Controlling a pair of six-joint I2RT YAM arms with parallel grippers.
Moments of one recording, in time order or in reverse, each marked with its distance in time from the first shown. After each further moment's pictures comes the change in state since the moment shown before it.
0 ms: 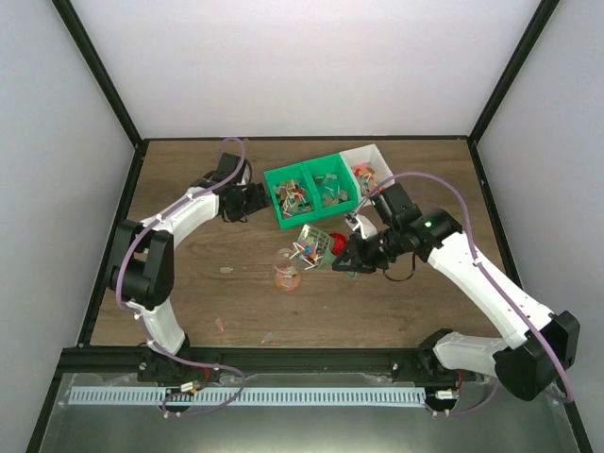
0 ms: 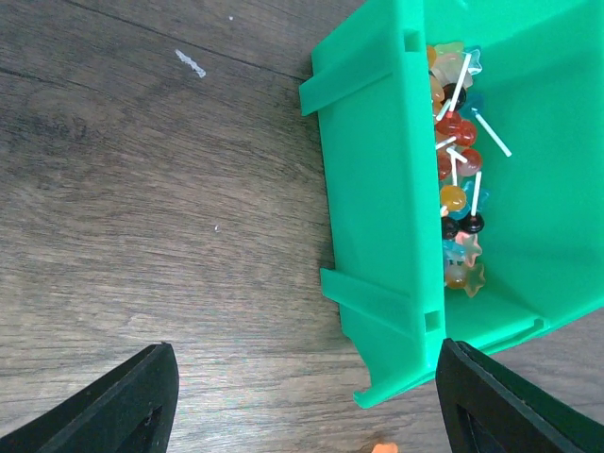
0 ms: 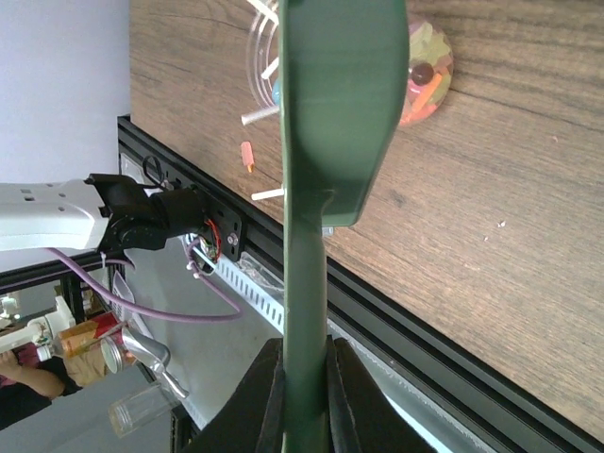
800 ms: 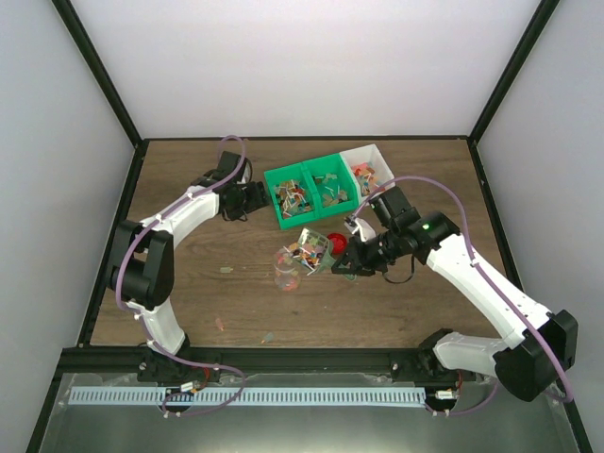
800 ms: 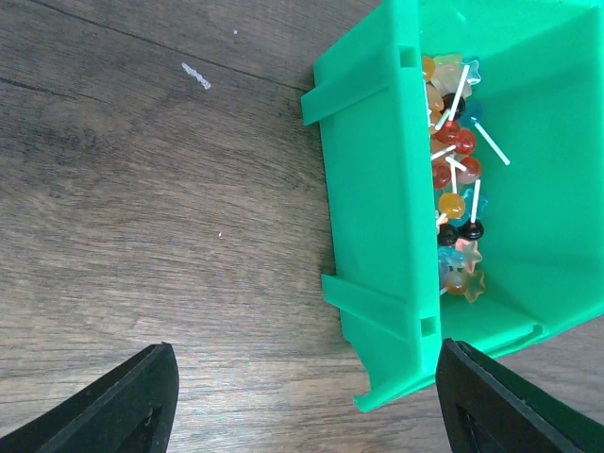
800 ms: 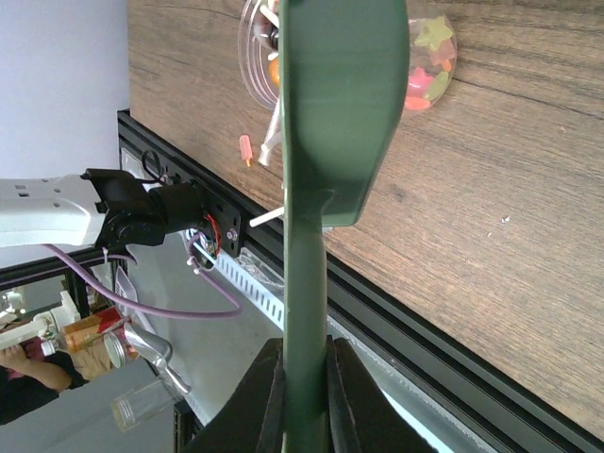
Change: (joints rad) left arm -0.003 0.000 0.018 -0.015 -0.019 0.001; right arm 0.000 -0.002 -0.027 0.025 -0.016 0.001
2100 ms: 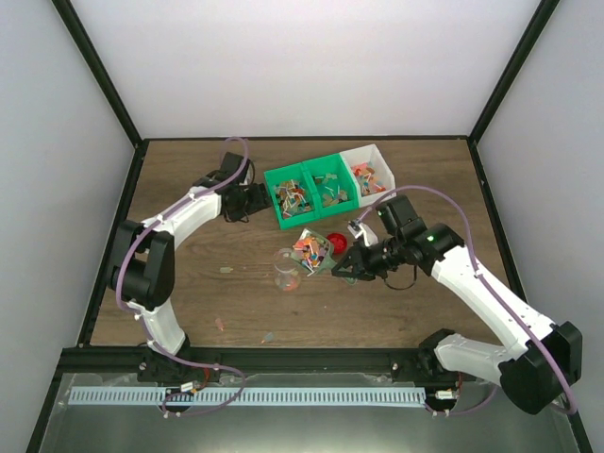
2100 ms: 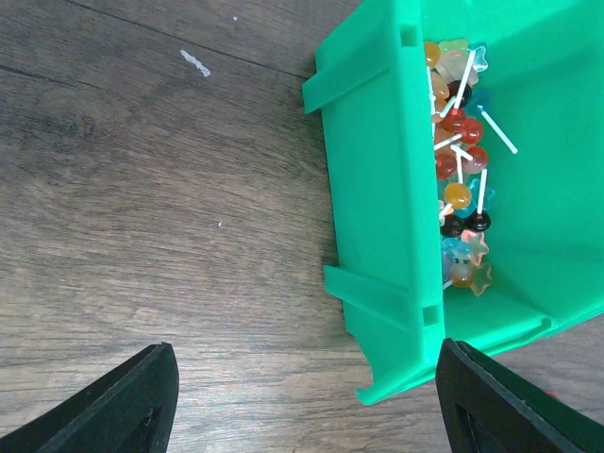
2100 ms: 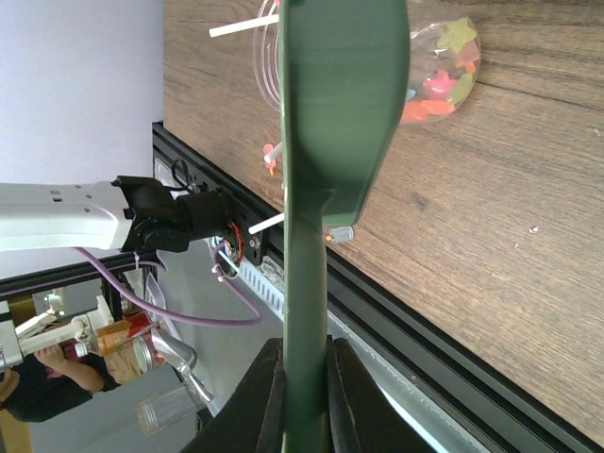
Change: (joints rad) left arm -0.019 0.000 0.000 -0.014 -0.022 -0.003; right arm -0.030 -0.075 -0.130 0.135 -0.072 0.054
